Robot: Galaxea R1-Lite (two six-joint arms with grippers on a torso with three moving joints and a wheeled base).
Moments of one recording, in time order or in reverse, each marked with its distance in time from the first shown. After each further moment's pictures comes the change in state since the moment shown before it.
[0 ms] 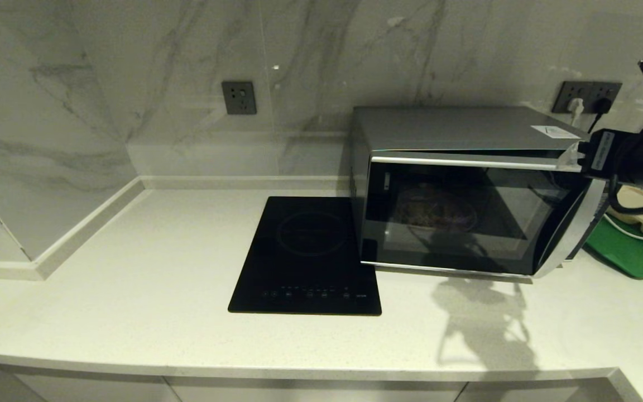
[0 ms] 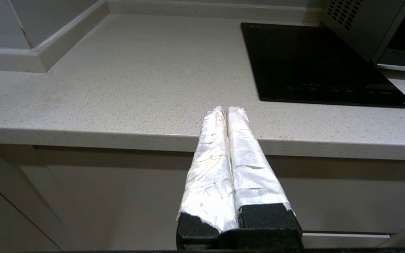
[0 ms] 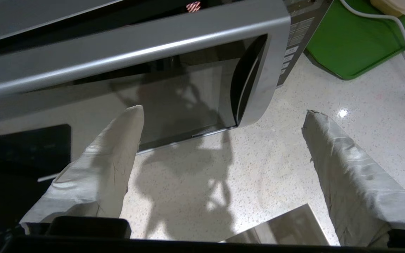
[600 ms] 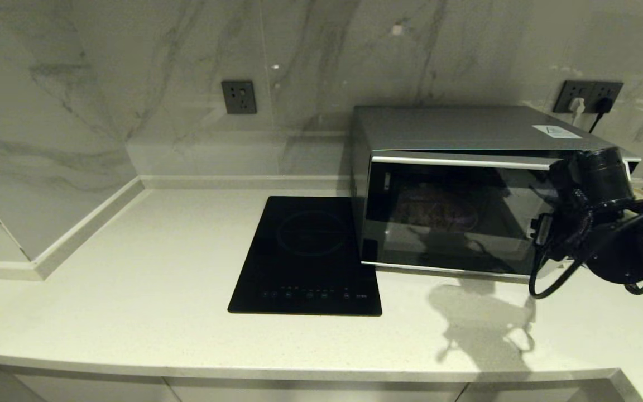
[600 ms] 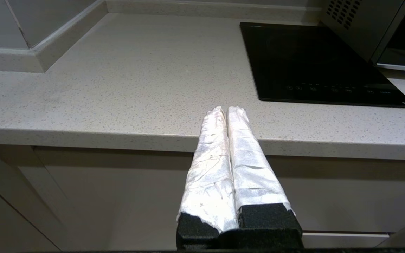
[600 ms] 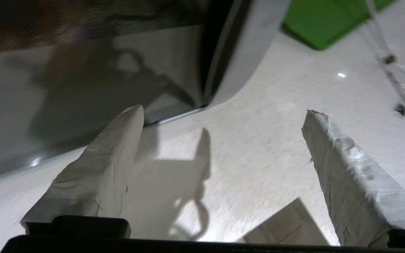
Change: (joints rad) left arm 0.000 0.000 0.000 0.000 0.000 0.000; right arm 0.041 0.096 0.462 -0.454 -0.221 -0.001
